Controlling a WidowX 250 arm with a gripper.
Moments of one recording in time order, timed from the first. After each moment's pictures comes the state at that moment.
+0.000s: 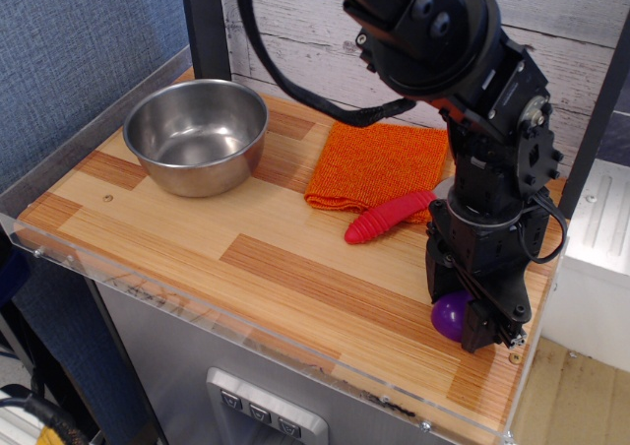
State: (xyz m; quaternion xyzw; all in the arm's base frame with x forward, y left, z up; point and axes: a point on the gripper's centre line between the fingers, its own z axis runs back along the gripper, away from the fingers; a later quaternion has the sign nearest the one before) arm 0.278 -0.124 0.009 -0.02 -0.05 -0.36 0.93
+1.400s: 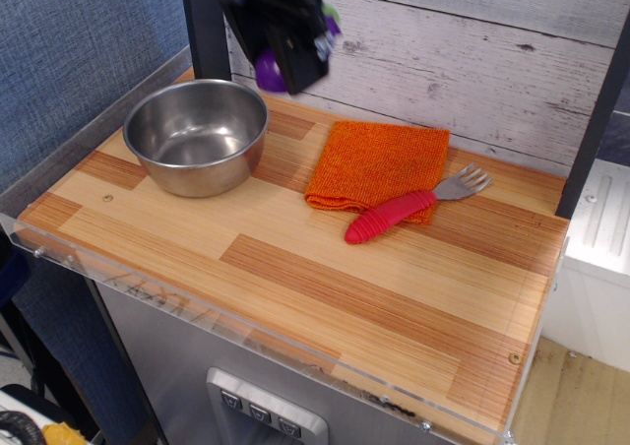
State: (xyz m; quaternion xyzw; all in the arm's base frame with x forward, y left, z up) arm 0.296 0.045 0.160 -0.02 -0.16 -0.19 0.97
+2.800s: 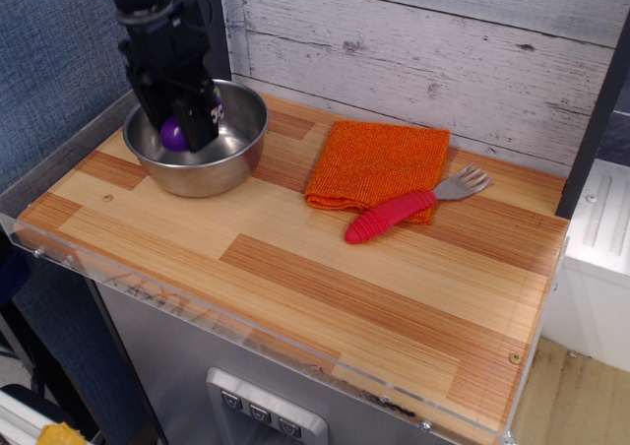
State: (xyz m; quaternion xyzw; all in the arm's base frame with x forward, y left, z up) arm 0.309 0.138 0.055 0.00 -0.08 -0.11 0.99
